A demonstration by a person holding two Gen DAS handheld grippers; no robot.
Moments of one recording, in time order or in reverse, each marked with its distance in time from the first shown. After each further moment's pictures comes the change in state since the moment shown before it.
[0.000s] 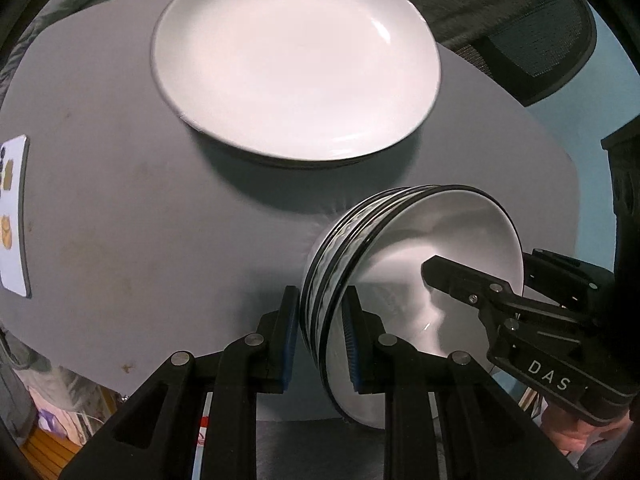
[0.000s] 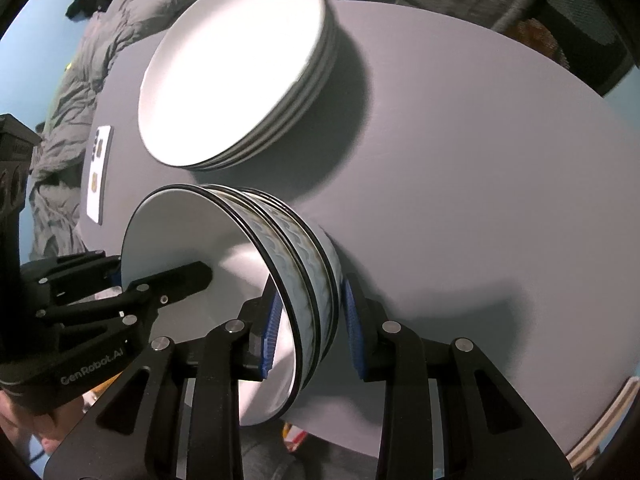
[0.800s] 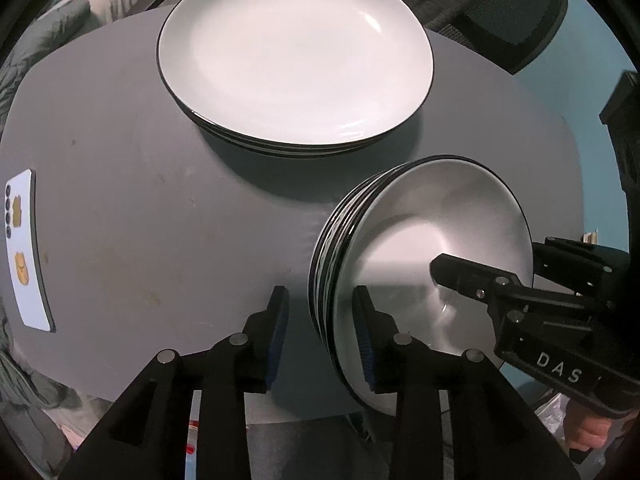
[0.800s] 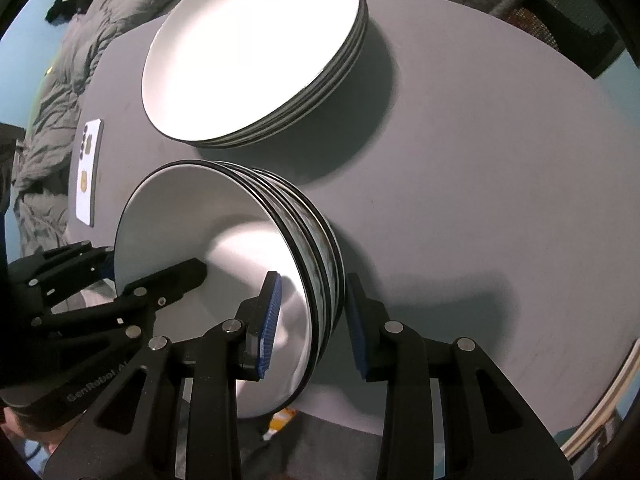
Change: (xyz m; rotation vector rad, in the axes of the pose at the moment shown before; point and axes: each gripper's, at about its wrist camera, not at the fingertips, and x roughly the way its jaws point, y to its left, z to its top) left arm 0.014 -0.015 0.001 0.157 -0.017 0.046; right arm -0.001 0.013 -0.017 0.084 0.008 -0.061
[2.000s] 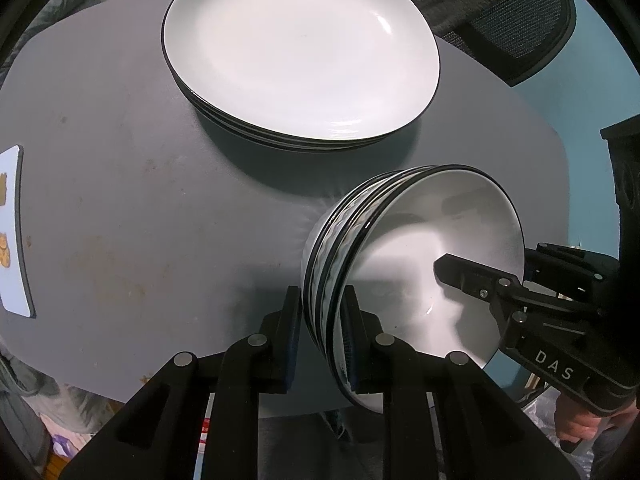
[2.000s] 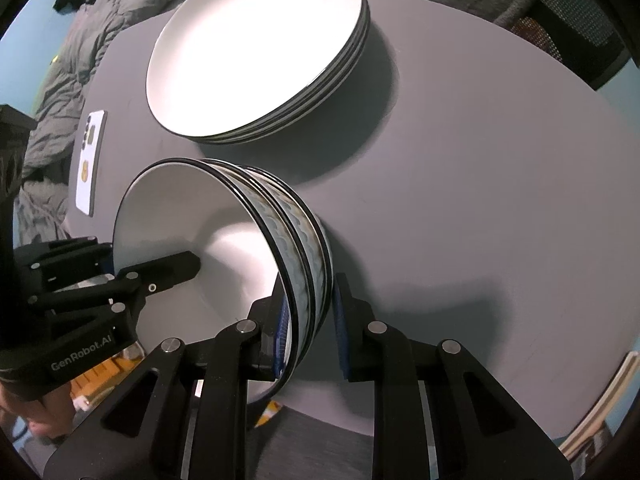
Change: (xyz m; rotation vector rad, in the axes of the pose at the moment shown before) left arm 0.006 0.012 0.003 -0.057 0.027 -0.081; right arm 0.000 0.005 0.004 -0.066 0.007 -0.011
